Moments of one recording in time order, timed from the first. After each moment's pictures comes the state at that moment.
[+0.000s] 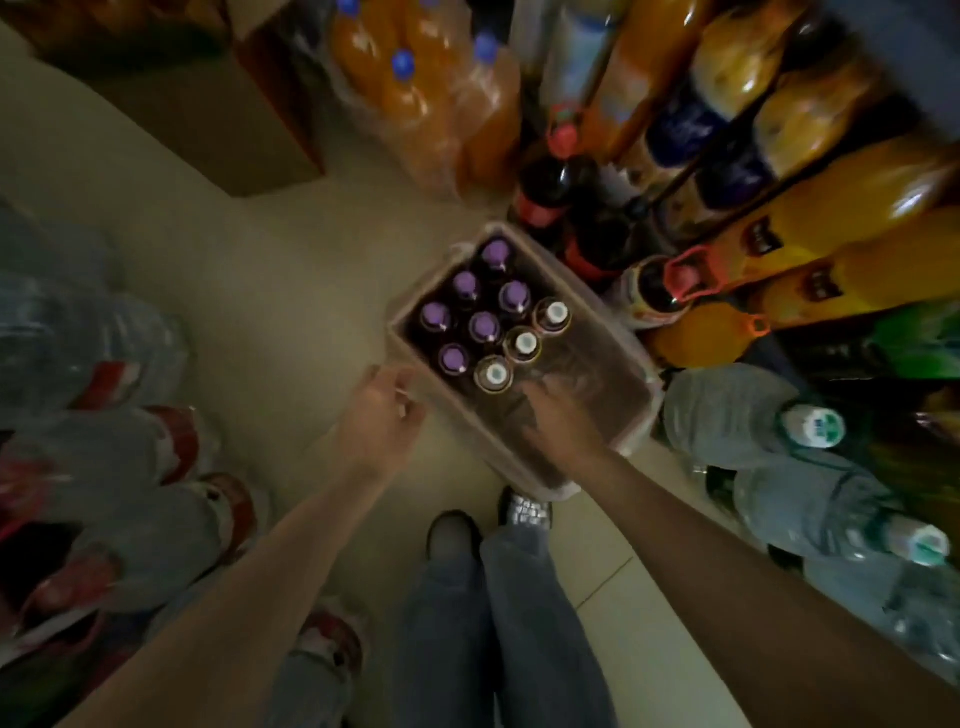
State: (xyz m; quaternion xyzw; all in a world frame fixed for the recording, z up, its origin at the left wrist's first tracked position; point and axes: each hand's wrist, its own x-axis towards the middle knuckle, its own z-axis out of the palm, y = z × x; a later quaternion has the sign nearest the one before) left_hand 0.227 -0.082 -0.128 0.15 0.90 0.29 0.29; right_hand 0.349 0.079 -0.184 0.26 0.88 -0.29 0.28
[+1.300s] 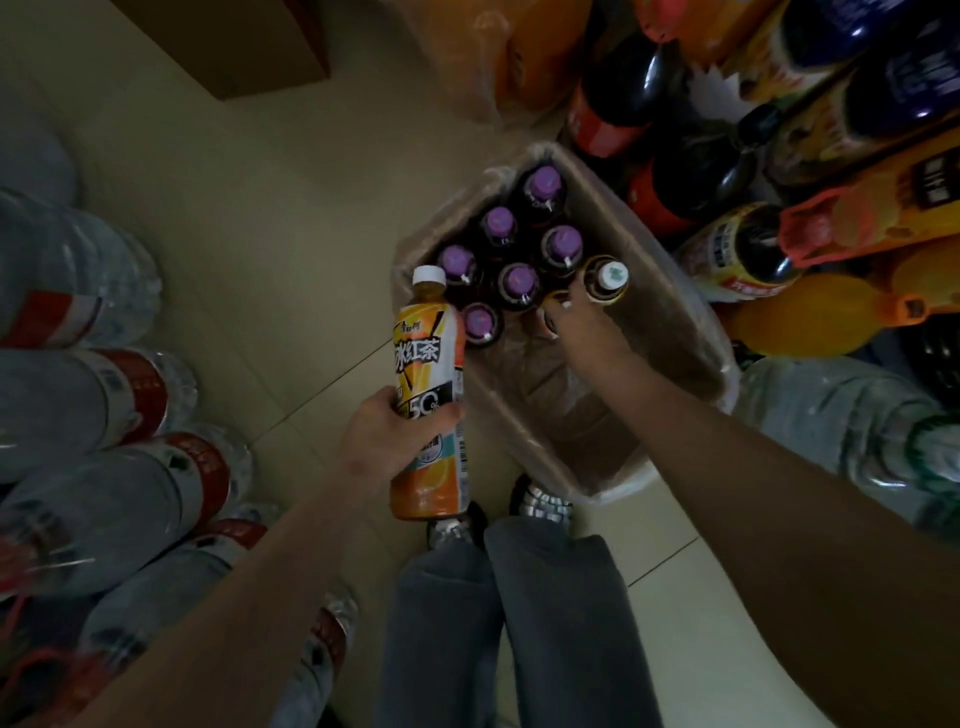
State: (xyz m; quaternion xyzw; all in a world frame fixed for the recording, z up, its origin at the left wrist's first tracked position) left_hand 0.240 -0.105 -0.218 -0.10 0.81 0.30 0.50; right_hand 0.285 0.116 -0.302 0.19 0.92 -0.18 0.30
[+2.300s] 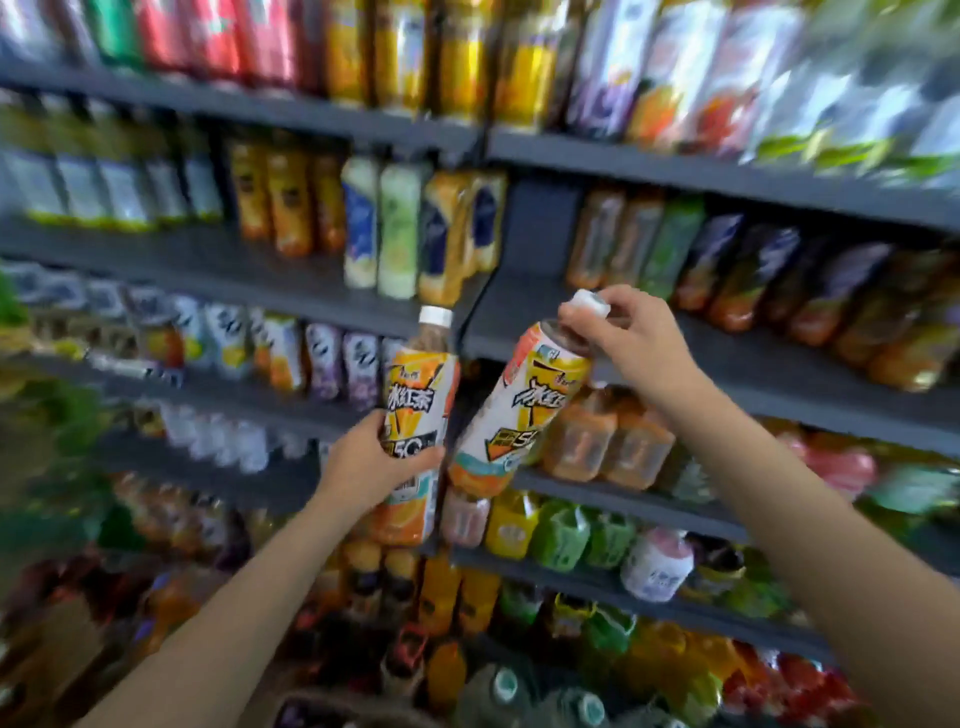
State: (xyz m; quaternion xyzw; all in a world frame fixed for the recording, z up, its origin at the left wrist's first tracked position) left_hand 0.300 0.129 0.442 0.48 0.73 0.41 0.26; right_hand 0.516 0.222 0.558 0.43 0.73 -0.30 -0.43
